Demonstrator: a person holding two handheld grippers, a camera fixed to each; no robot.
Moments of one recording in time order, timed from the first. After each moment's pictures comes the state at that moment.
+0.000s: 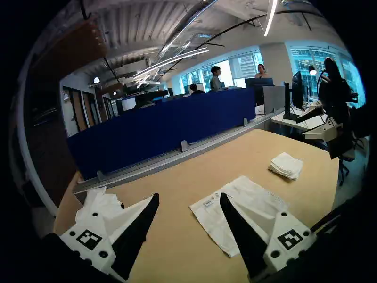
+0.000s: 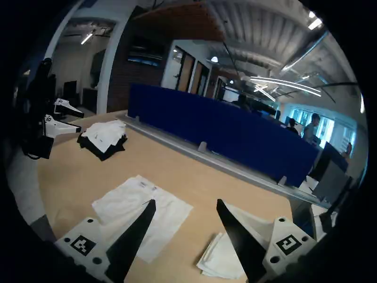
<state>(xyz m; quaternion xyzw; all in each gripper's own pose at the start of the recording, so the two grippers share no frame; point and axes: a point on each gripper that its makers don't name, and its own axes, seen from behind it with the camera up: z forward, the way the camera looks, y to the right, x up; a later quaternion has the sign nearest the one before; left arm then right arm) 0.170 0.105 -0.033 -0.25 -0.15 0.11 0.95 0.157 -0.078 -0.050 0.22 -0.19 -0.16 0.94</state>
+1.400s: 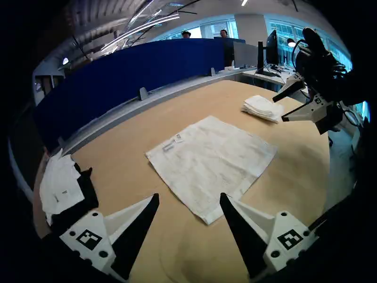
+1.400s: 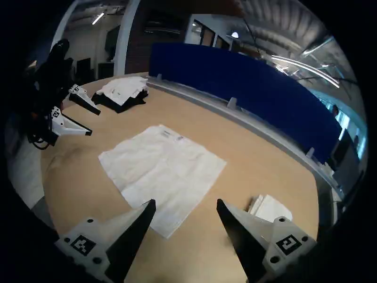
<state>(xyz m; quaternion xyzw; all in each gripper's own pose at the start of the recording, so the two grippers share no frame) -0.014 0.147 -0.081 -0.34 -0.27 0.16 0.89 -0.014 -0.095 -0.091 0.26 -0.29 -0.18 0.90</state>
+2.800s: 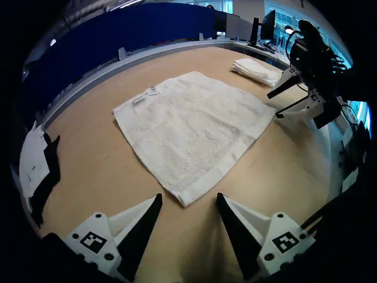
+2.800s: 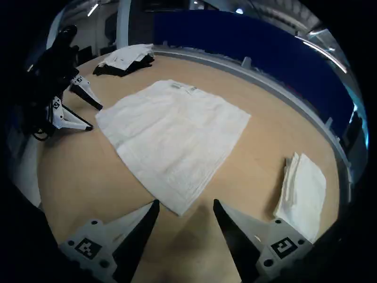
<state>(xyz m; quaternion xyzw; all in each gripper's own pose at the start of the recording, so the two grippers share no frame) -0.116 0.166 -0.107 -0.37 -0.38 0.16 0.83 -0.122 -0.090 -0.117 0.28 -0.39 -0.17 0.86</state>
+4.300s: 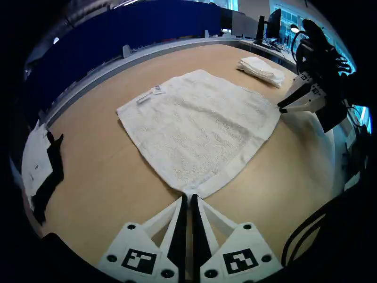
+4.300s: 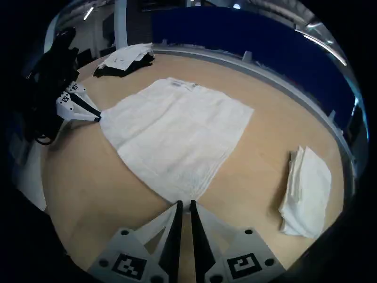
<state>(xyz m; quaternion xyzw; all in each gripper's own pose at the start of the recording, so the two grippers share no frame) -0.113 0.166 -0.101 -0.35 -0.39 0.17 0.84 -0.121 -0.093 -0.121 0.29 -0.40 -0.15 0.86</state>
